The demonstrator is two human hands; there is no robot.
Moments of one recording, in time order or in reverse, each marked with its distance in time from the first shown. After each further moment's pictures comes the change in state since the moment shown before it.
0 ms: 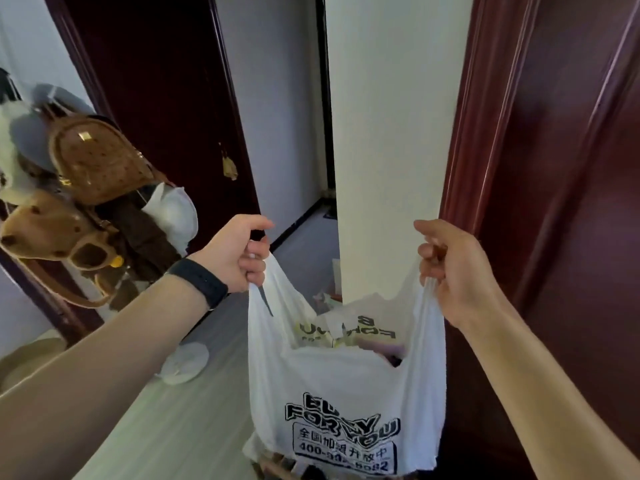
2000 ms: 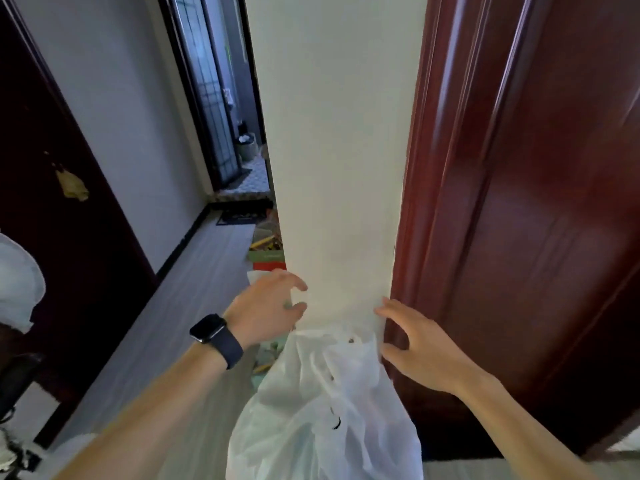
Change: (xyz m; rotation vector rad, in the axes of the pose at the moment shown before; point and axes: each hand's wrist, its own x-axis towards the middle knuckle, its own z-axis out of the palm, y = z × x) left_hand 0.187 -0.039 0.035 1.375 -0.350 0.901; right_hand 0.045 0.129 -0.034 -1.292 -0.024 -0.043
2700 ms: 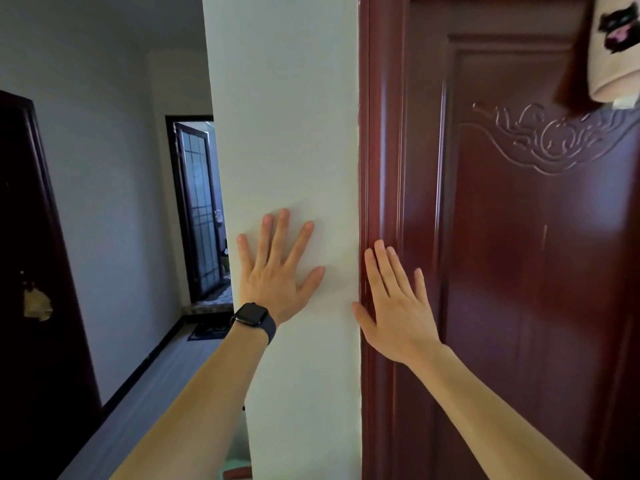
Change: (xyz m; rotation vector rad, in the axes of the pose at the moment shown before) left_hand 0.160 0.093 -0.127 0.449 0.955 0.130; right_hand 0.107 -0.051 -0.172 -0.540 0.741 -0.173
